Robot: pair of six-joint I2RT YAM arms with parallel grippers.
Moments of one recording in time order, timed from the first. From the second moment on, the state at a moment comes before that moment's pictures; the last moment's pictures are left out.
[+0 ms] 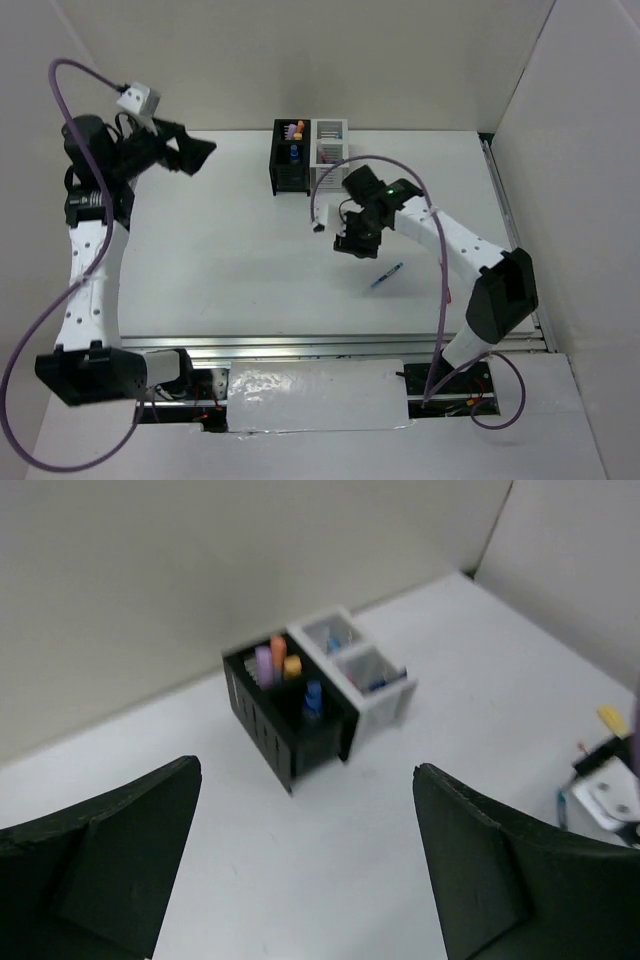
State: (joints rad) left arm 0.13 1.32 1.52 -0.19 0.74 -0.04; right arm 0.57 1.57 1.43 -0.98 -0.23 -0.85
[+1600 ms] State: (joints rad) left arm 0.16 1.10 0.97 -0.33 0.77 -0.19; right arm 0.90 1.85 1.07 -0.83 0.33 -0.93
